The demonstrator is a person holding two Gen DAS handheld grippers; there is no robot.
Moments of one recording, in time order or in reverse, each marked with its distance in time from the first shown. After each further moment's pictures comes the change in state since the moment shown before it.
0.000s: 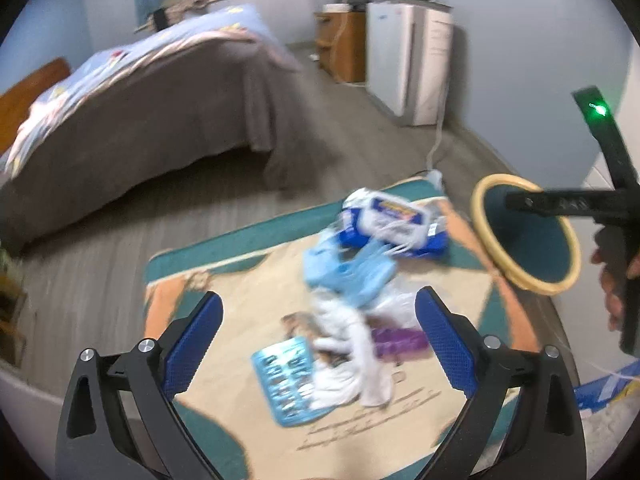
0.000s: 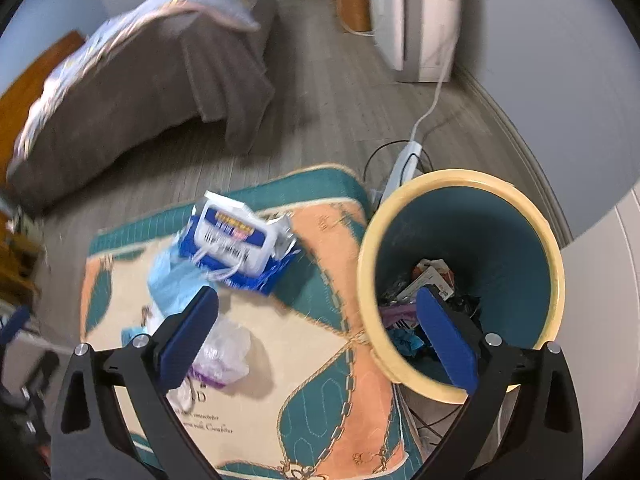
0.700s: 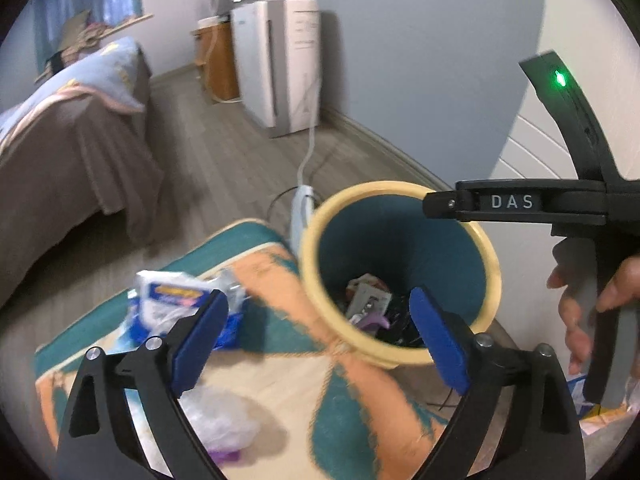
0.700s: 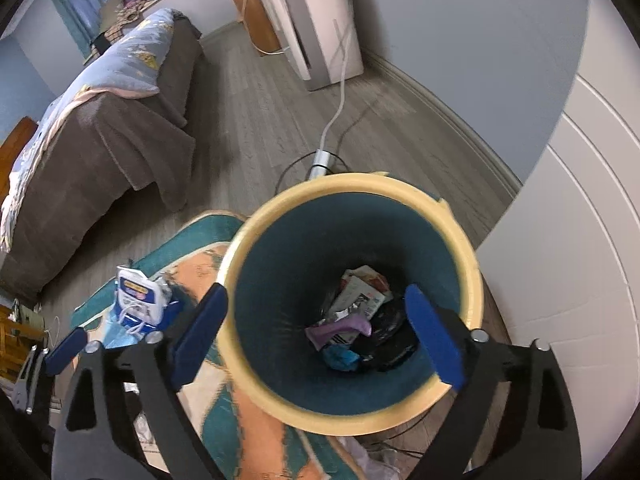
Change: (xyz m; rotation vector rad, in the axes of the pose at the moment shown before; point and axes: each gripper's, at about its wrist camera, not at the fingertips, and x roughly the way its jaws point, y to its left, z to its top) left arm 0.063 -0.202 0.053 0.227 -0.038 -0.272; right arm -0.014 -0.155 0.000 0.287 -0.081 -0.034
